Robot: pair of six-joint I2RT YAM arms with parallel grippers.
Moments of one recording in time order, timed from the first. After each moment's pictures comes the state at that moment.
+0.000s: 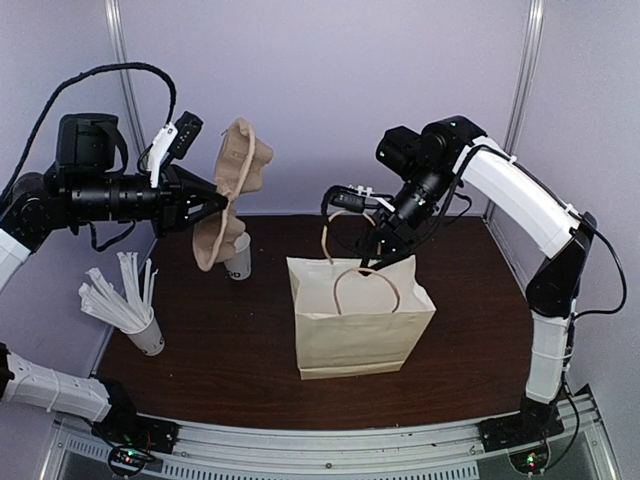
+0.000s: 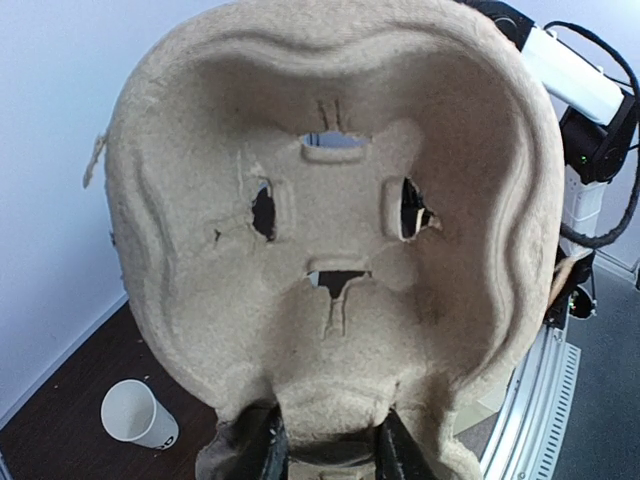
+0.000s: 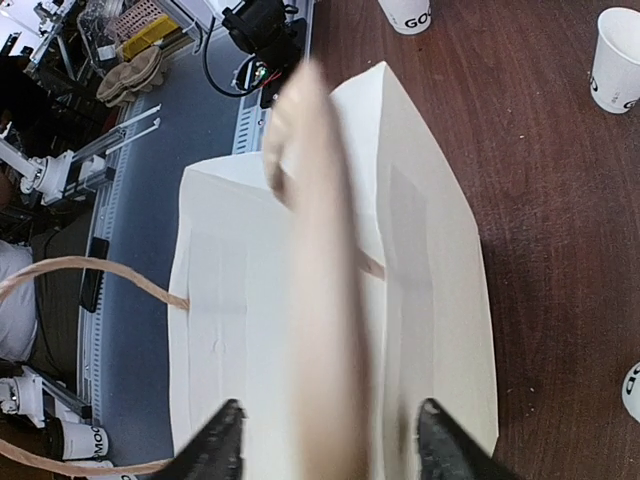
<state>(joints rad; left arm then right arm) -0.77 1.09 1.51 -0.77 0.21 0.08 0.70 1.97 2.27 -1.64 -0.76 -0.65</state>
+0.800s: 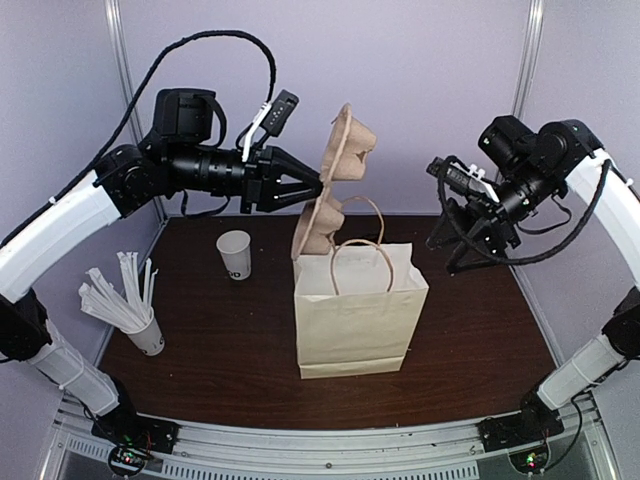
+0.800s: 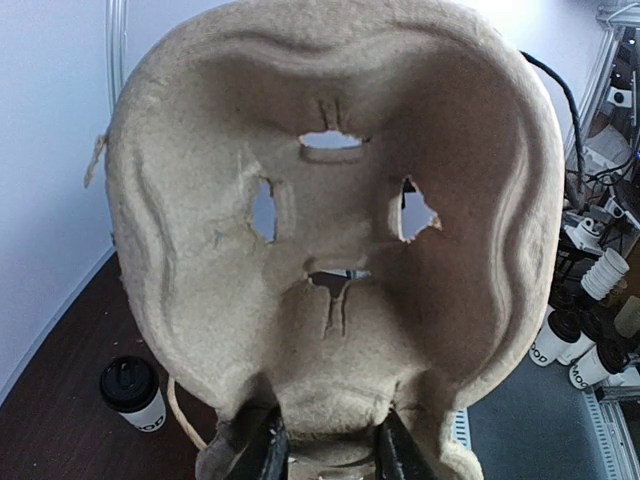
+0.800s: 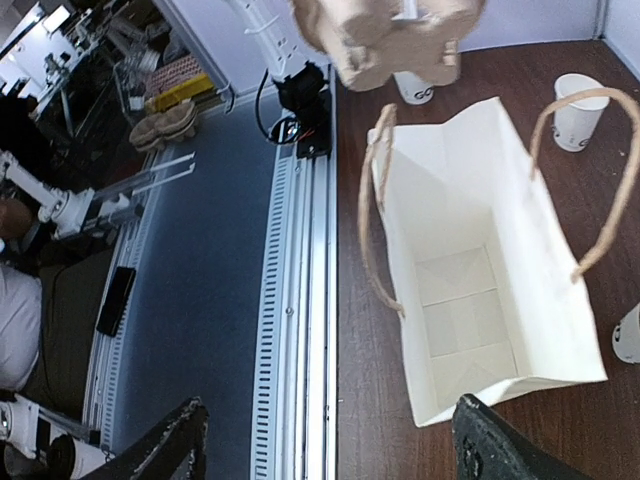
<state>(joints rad) -0.85 1.46 1.70 -0.49 0.65 0.00 0.47 1.47 1.90 -1.64 -0.94 -0.74</state>
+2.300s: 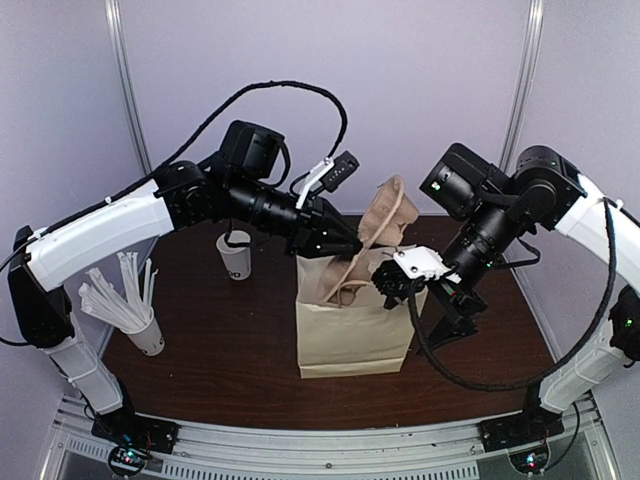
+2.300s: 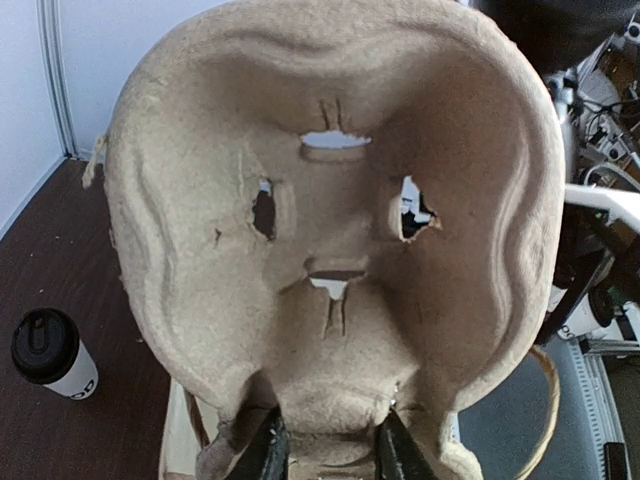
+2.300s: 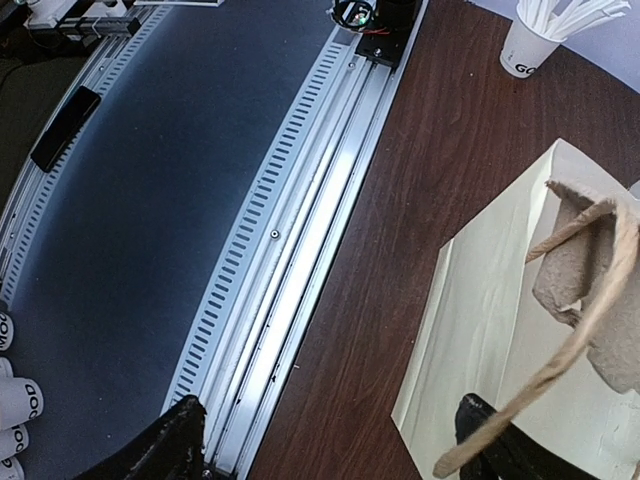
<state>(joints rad) -0.95 1.65 1.70 -0.52 0.68 0.03 1.02 1.44 1.75 -1.42 -0.52 -0.78</state>
